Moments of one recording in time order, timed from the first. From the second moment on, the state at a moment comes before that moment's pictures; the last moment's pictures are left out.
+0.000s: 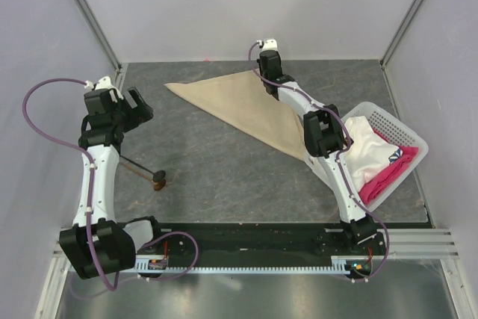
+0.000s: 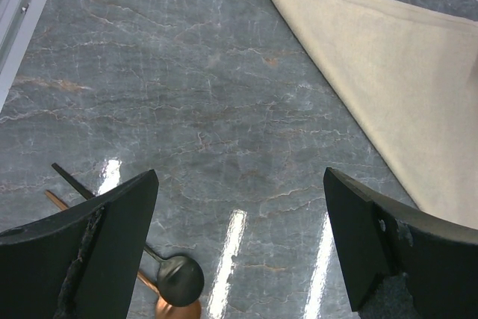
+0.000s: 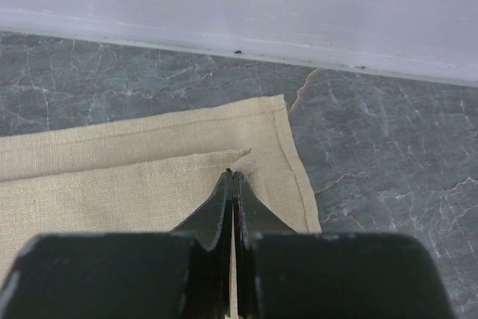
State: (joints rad) left arm 0.23 1.13 1.03 -0.47 0.13 -0.29; right arm 0.41 2.67 2.32 -0.07 0.40 0.02
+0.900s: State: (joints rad) left arm 0.23 1.13 1.03 -0.46 0.13 -0.29; right arm 0.40 2.68 2.30 0.05 0.31 -0.08
